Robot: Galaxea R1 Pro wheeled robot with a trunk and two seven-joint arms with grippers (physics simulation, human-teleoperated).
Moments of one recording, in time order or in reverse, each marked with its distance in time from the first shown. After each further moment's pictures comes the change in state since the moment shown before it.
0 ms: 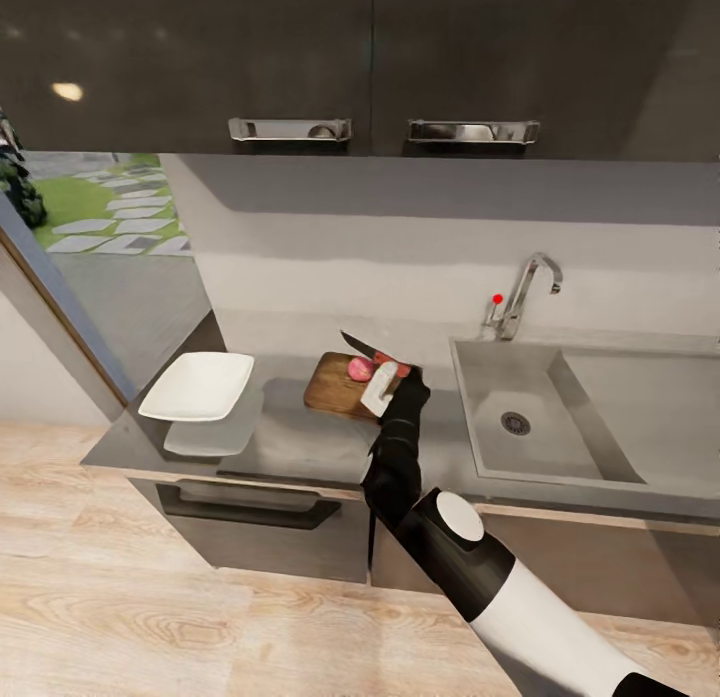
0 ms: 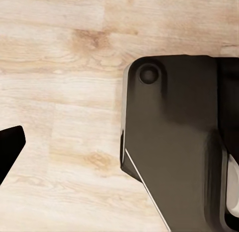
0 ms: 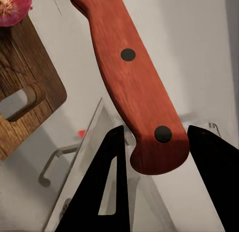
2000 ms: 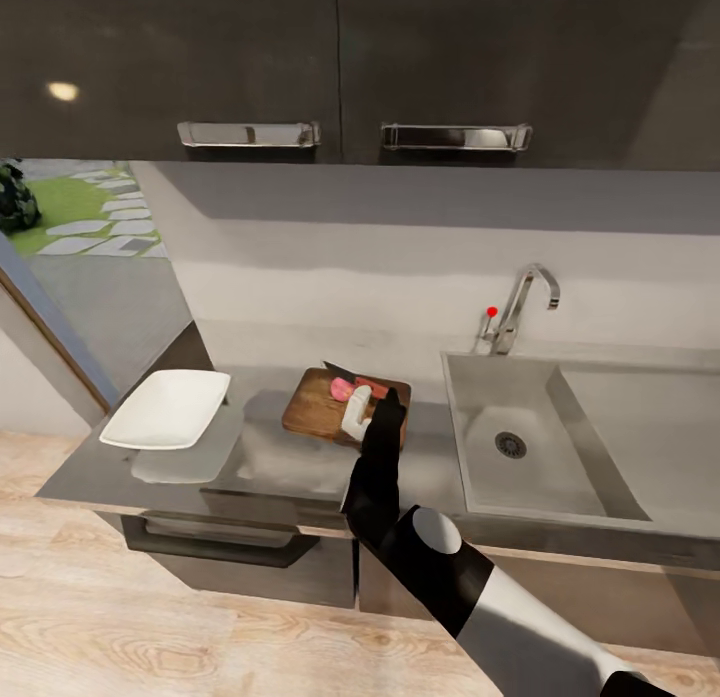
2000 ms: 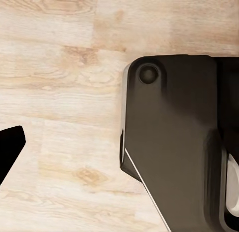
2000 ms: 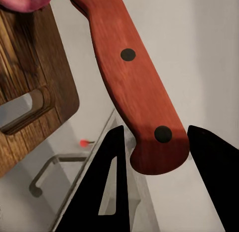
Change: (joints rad) left arm 0.000 0.000 0.000 0.001 0.000 0.000 -0.002; right arm 0.000 0.027 0.110 0.122 -0.001 0.006 -0.001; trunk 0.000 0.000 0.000
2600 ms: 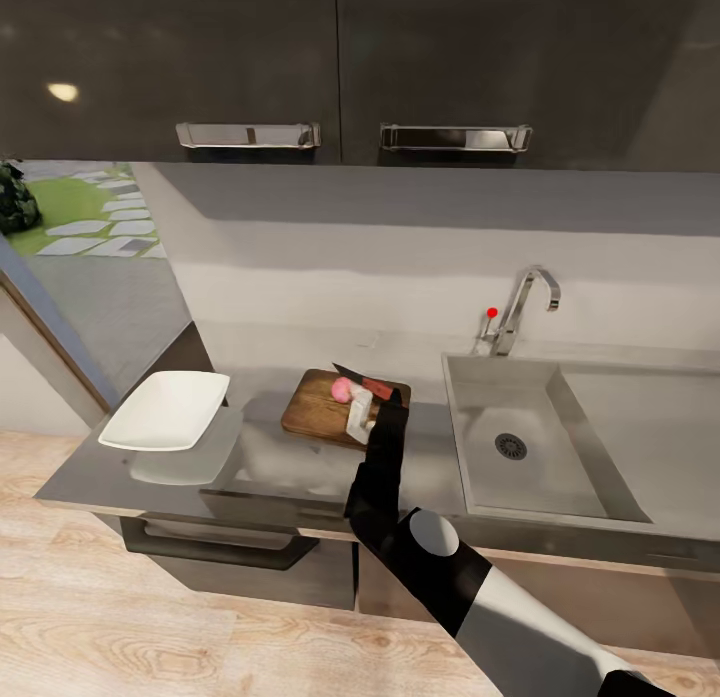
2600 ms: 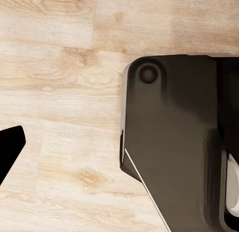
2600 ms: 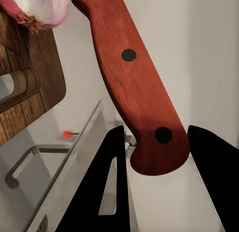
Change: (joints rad) left arm 0.000 0.000 0.000 0.000 0.000 0.000 0.000; right arm 0.000 0.001 0.001 0.065 0.074 0.007 -0.022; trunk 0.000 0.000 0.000
